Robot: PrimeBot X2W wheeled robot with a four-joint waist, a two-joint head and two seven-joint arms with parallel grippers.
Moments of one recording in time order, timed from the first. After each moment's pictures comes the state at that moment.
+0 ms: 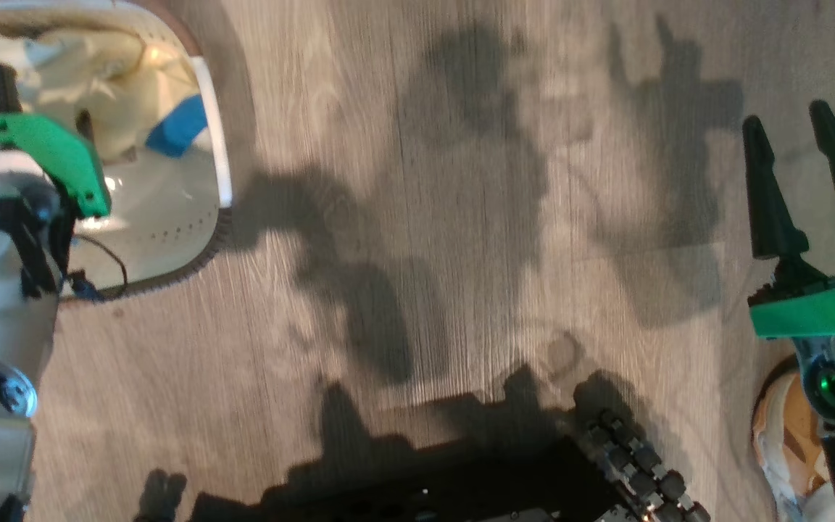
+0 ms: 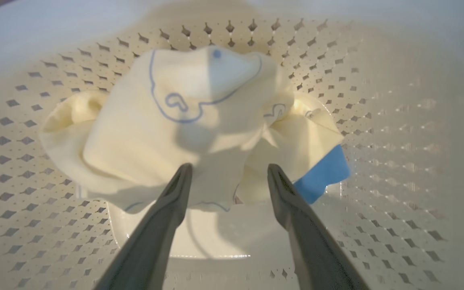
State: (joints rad) left arm -1.06 0.34 -0.22 1.28 -0.33 -0.05 -0.08; right arm -0.40 -0.17 0.13 0.10 0.34 0.13 -0.26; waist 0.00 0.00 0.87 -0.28
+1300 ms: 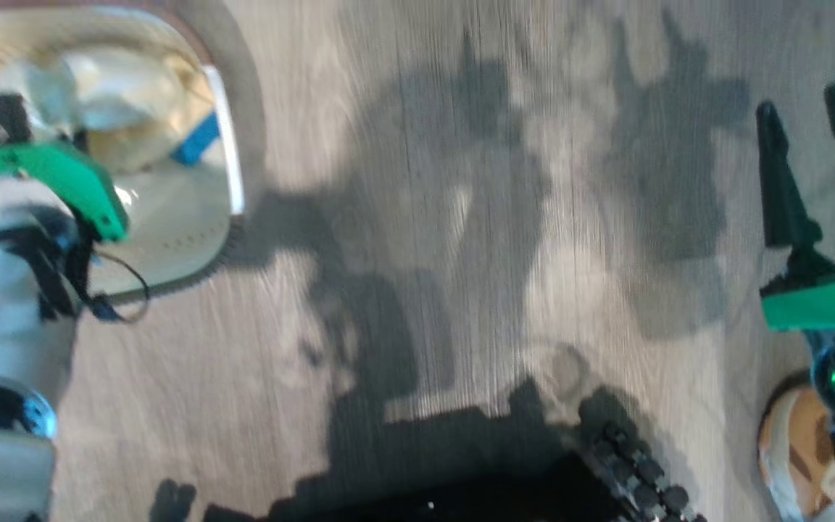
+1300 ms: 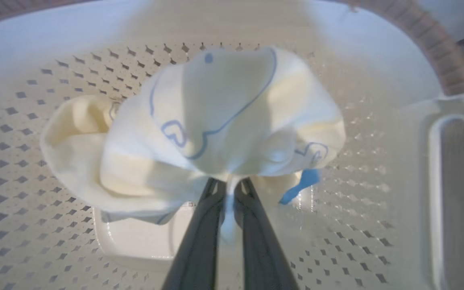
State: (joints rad) left arm -1.03 0.32 -0.23 1.30 -0.40 -0.10 -0.20; right arm -0.43 -0.17 0.11 0.11 0.34 0.13 -0.26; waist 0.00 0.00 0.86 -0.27
